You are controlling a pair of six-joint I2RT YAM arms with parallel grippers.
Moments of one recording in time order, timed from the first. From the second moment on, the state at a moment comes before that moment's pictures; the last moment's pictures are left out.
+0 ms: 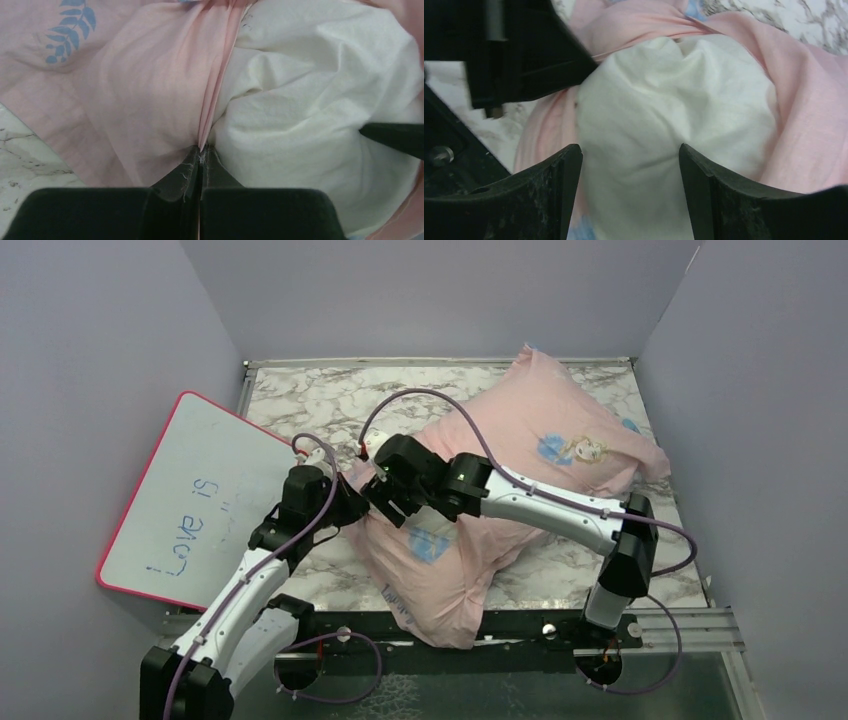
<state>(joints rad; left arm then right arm) -0.33 0.83 0.53 -0.26 0.22 -0.66 1.14 1.73 1.65 -0.70 0.20 0.06</state>
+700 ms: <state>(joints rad) -0.33 0.76 0.52 -0.29 0.20 -0.68 1.05 1.81 1.60 -0.64 0.46 0.17</state>
